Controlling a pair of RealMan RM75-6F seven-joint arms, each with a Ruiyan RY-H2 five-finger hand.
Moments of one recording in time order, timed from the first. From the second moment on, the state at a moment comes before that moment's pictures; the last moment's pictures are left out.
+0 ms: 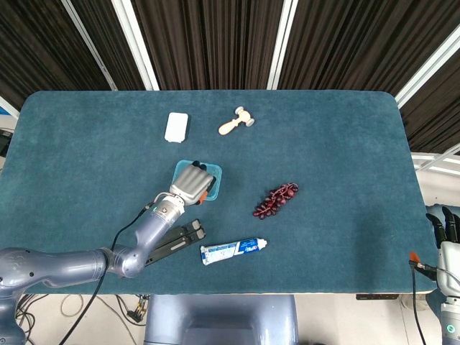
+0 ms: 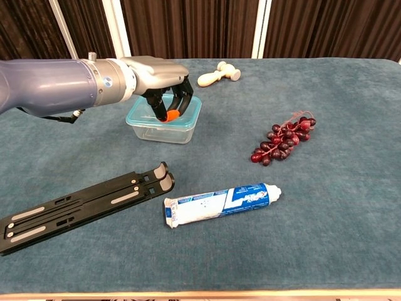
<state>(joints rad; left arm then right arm) -1.14 -1.62 -0.16 -1.36 0.73 0.79 0.62 0.00 -1.14 0.14 -1.69 -1.31 1.53 -0.16</state>
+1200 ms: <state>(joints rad) -1.15 -1.68 -0.11 -1.31 0.76 0.80 0.64 0.00 -1.14 0.14 -1.69 -1.31 1.53 -0.16</state>
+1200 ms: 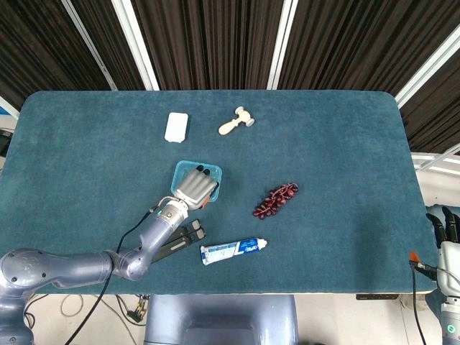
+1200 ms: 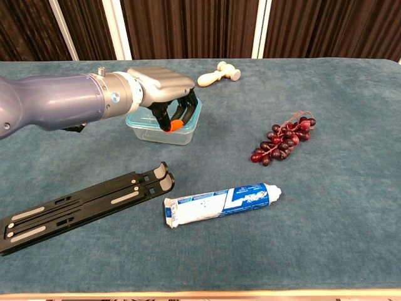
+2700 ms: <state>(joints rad) -1.12 -1.64 -0.17 -1.38 0.81 0.88 0.64 0.00 -1.14 0.14 -1.69 -1.31 1.53 -0.16</state>
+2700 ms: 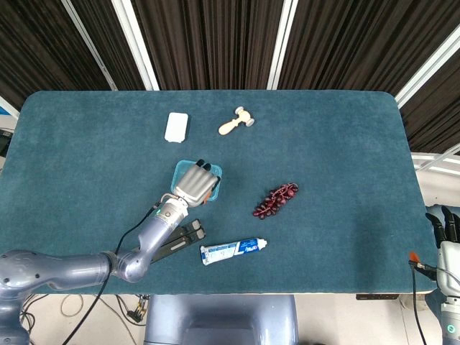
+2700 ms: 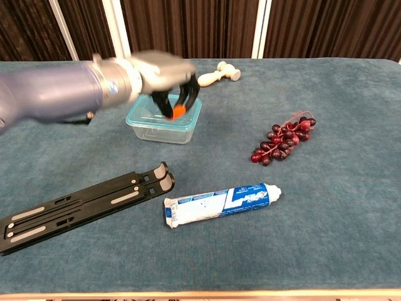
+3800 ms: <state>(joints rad) -0.31 -1.13 0.17 -1.69 1.25 1.60 0.04 0.03 -1.13 0.11 -1.62 -1.43 1.53 -0.18</state>
